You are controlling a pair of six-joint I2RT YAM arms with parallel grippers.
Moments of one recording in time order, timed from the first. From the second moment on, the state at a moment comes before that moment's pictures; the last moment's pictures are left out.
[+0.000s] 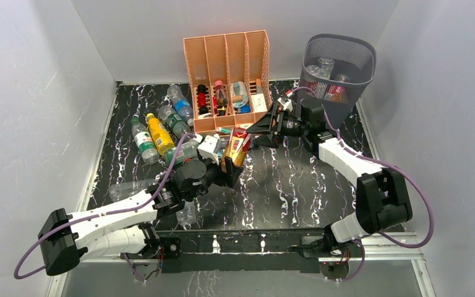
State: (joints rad) left arm -1.04 1.00 0.63 0.07 -0.34 -0.43; right arm 0.36 1.47 0.94 0.21 -0.96 1.08
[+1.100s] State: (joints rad) left arm -1.06 1.16 0.68 0.25 -0.34 -0.47; right arm 0.44 1.47 0.94 0.20 -0.90 1.02
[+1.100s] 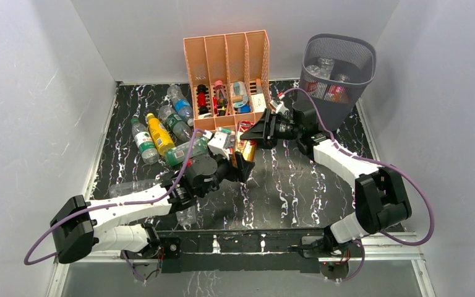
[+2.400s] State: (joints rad) left arm -1.07 0.94 0.63 0.12 -0.36 -0.49; right arm 0.26 1.47 1.37 -0.33 -0.72 0.64
